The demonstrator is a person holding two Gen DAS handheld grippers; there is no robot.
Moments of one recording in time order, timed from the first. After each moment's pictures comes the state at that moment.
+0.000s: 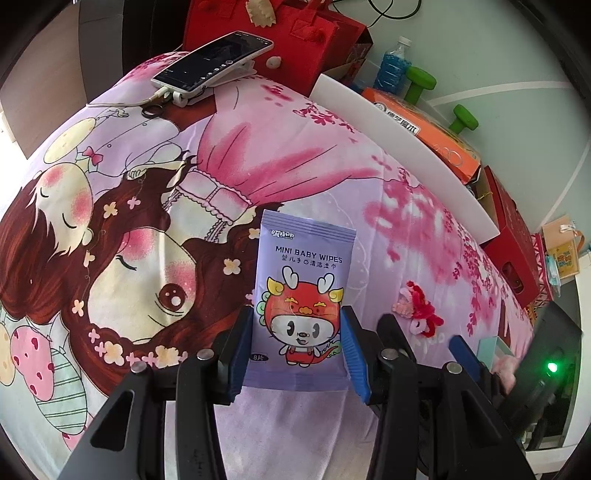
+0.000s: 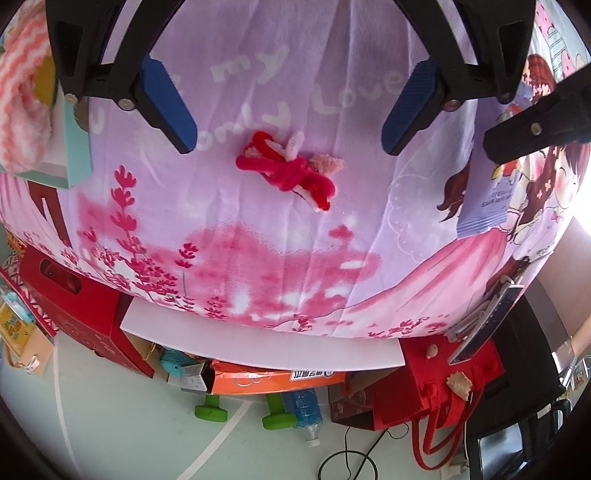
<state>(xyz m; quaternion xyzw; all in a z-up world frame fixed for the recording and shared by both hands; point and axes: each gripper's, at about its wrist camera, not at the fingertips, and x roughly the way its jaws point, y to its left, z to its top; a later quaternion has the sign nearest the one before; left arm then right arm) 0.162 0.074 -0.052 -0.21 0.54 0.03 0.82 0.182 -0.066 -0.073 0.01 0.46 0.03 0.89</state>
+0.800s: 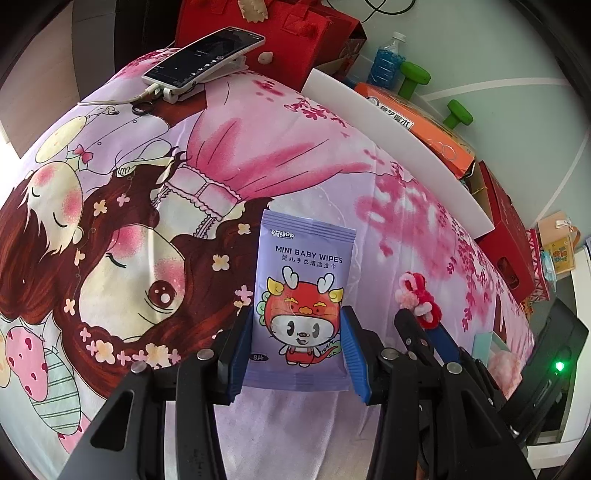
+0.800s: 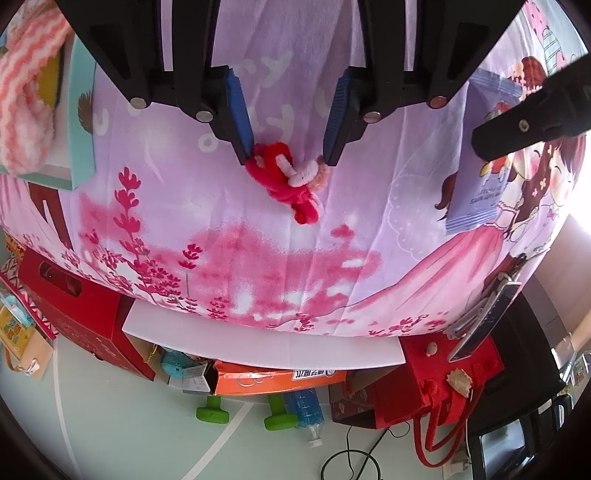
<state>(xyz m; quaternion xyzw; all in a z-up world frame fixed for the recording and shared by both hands) 0.164 0.075 -0.054 -0.21 0.54 0.01 0.81 0.177 -0.072 -0.067 0.02 0.47 0.03 0.88</state>
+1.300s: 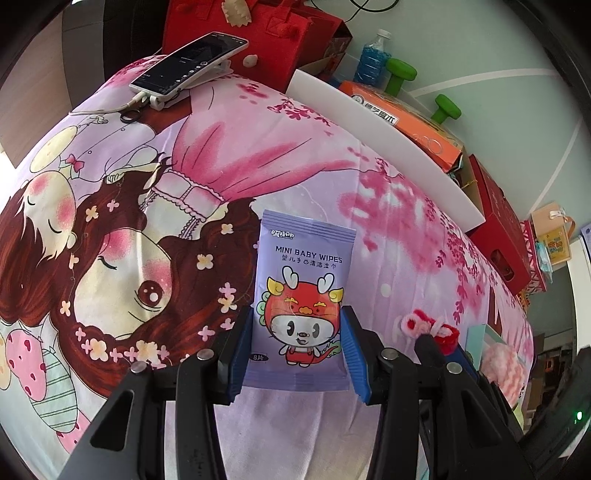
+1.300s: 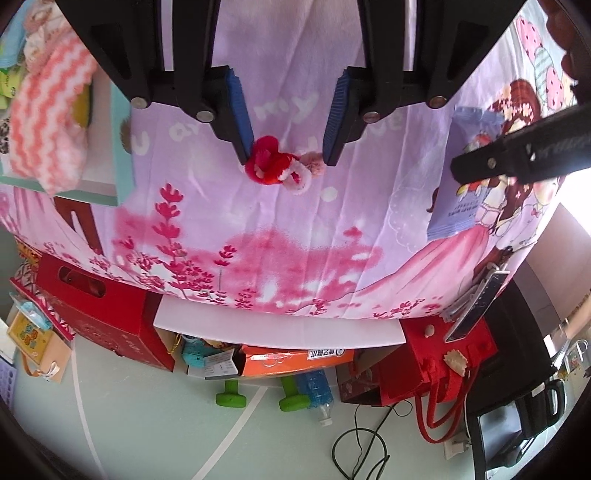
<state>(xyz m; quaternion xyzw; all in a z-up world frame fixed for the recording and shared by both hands) 0.163 0.073 -0.052 -0.20 0.54 0.00 0.82 0.143 -0.094 -0.043 0.03 0.45 0.03 0.89</state>
